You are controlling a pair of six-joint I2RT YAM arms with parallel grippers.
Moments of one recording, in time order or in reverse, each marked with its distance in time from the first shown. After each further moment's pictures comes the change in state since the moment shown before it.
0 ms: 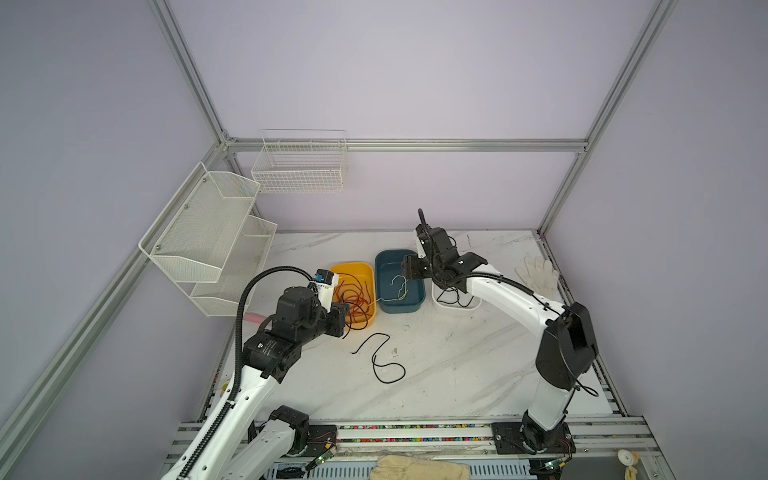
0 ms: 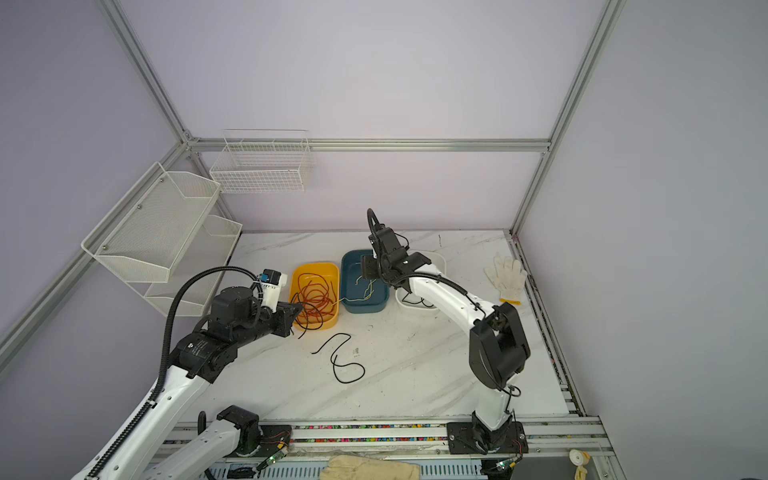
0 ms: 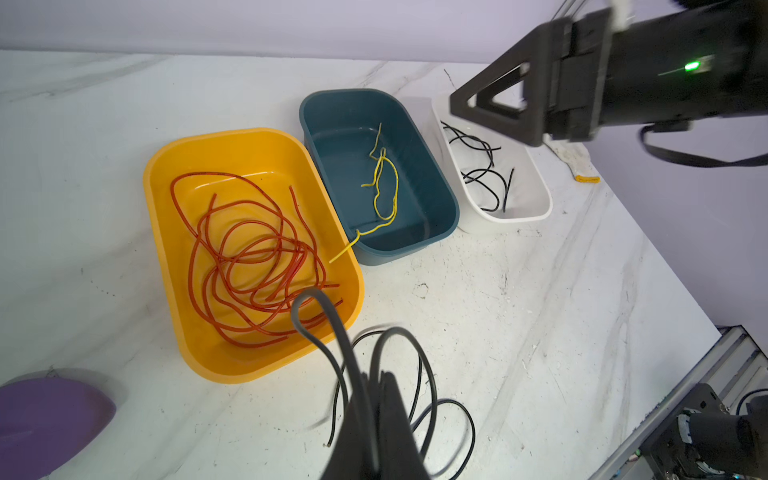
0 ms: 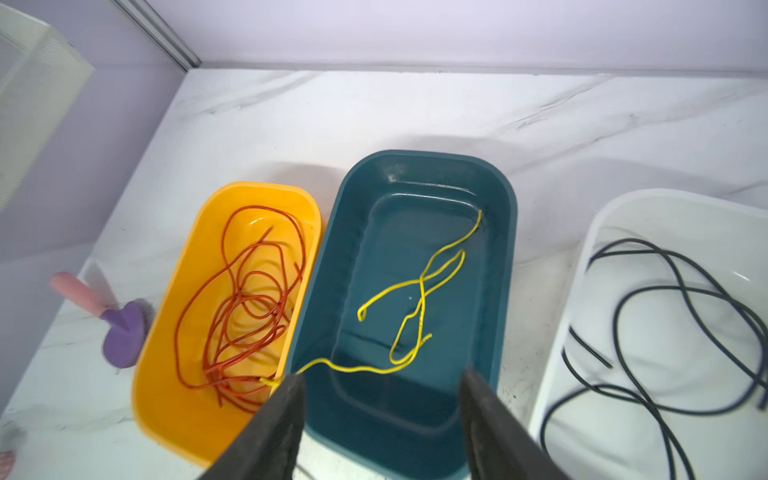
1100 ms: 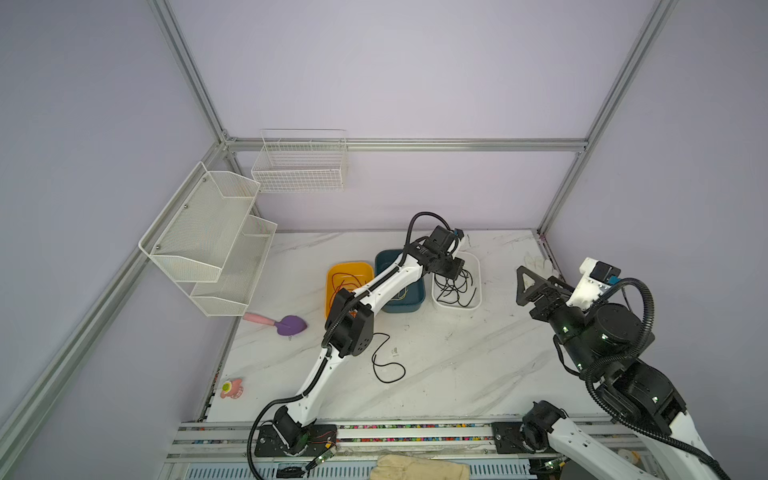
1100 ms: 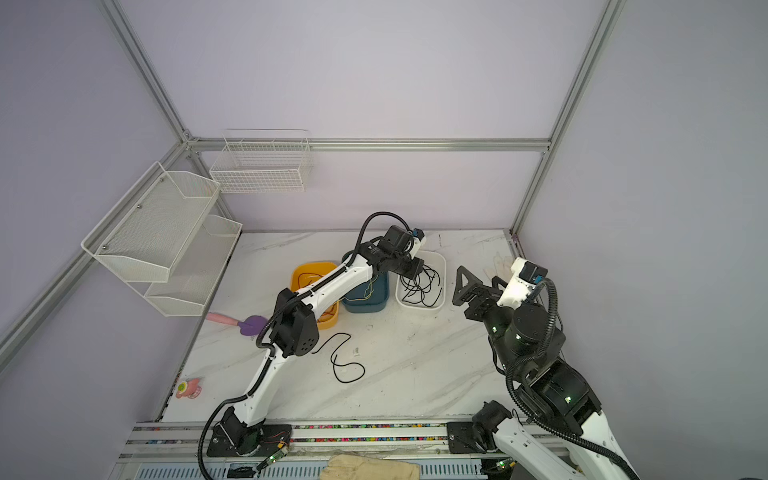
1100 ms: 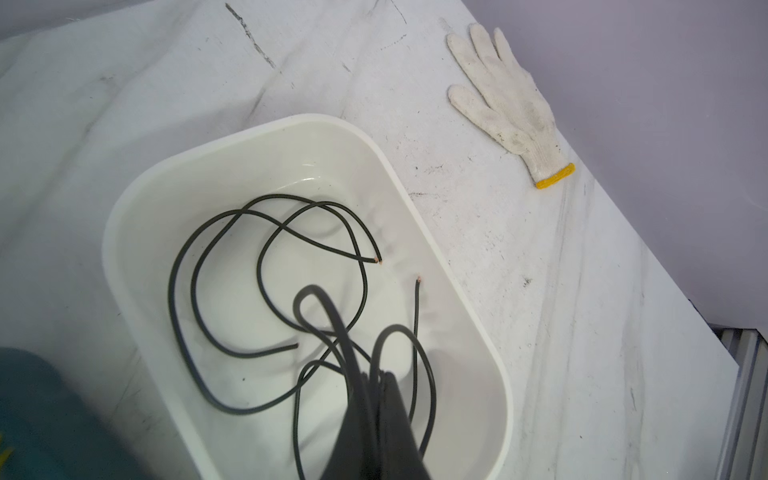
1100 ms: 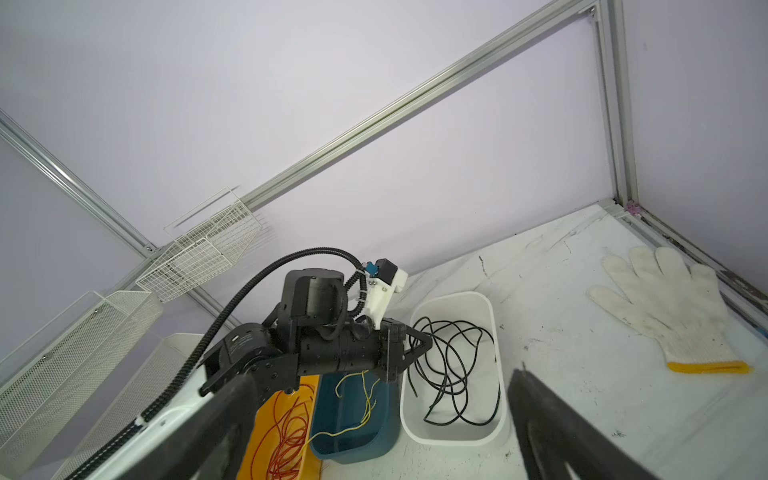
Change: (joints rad) left arm -0.398 1.625 1.550 -0.098 0.014 -0.031; right arm -0.030 -1.126 -0.446 -0.084 0.393 0.159
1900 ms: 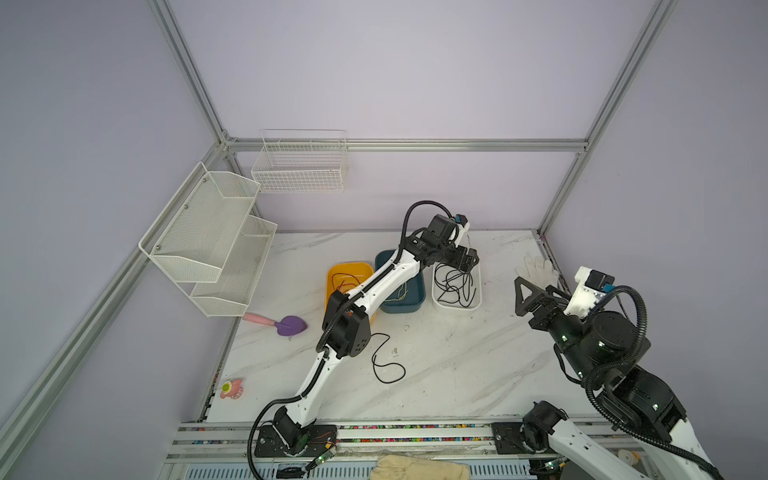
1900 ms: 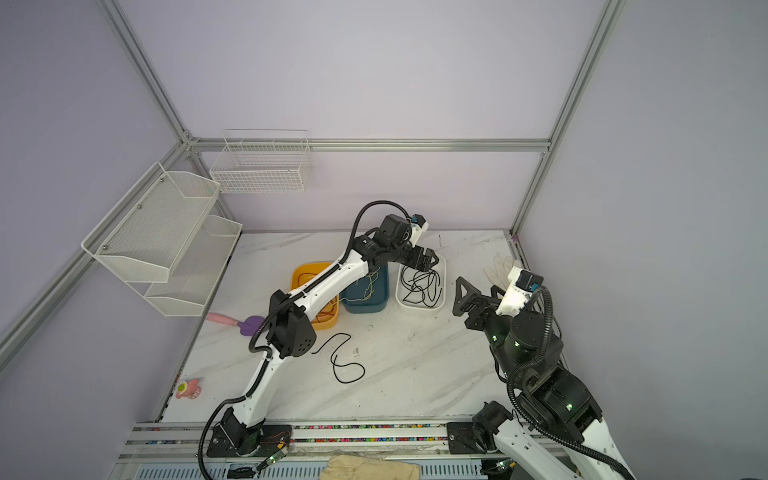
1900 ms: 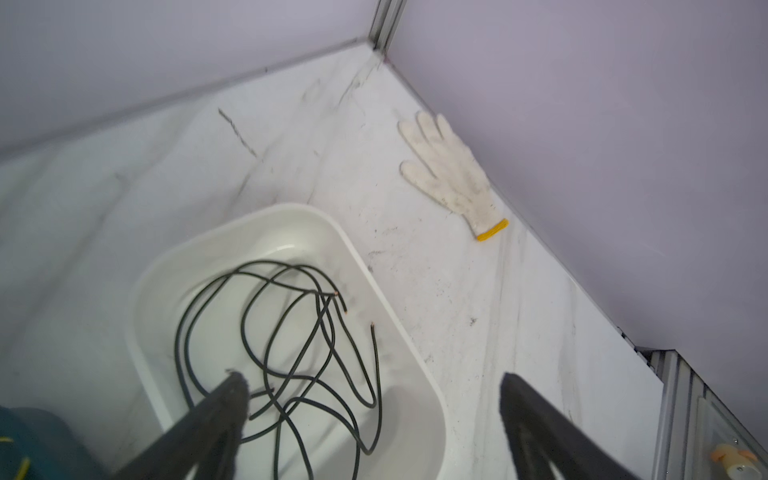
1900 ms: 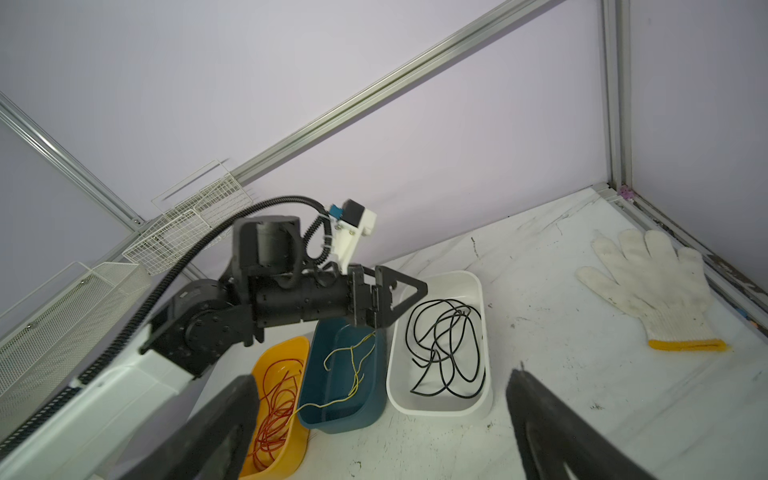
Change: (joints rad) left arm 0.006 -0.153 0.018 0.061 0.031 -0.024; right arm 0.000 -0.021 -0.050 -0.048 -0.040 -0.008
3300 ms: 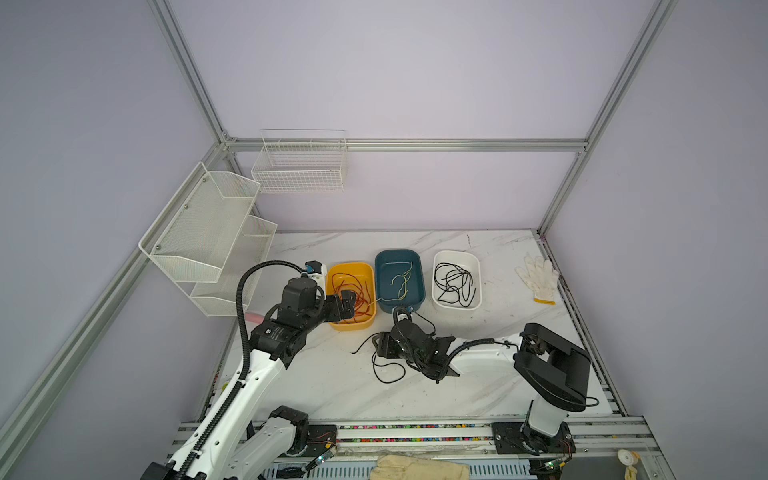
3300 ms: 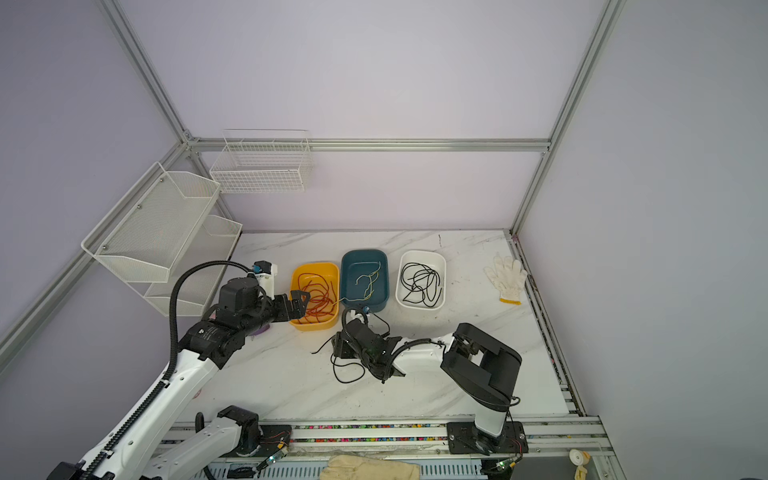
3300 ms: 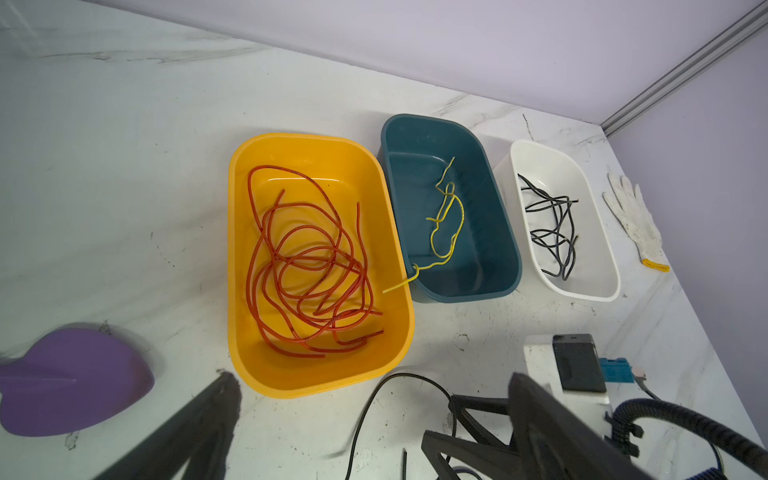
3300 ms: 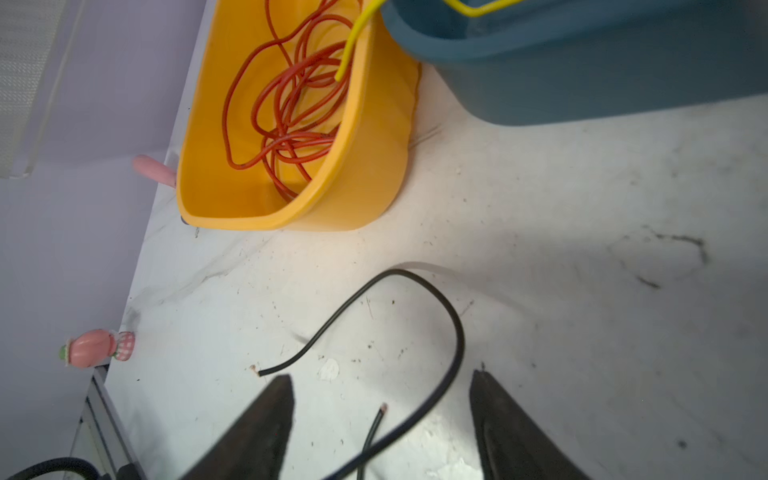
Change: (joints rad) left arm 0.437 -1.389 -1.553 0.100 -0.199 -0.111; right arm 0.470 1.226 -0.109 0.821 -0.251 0.397
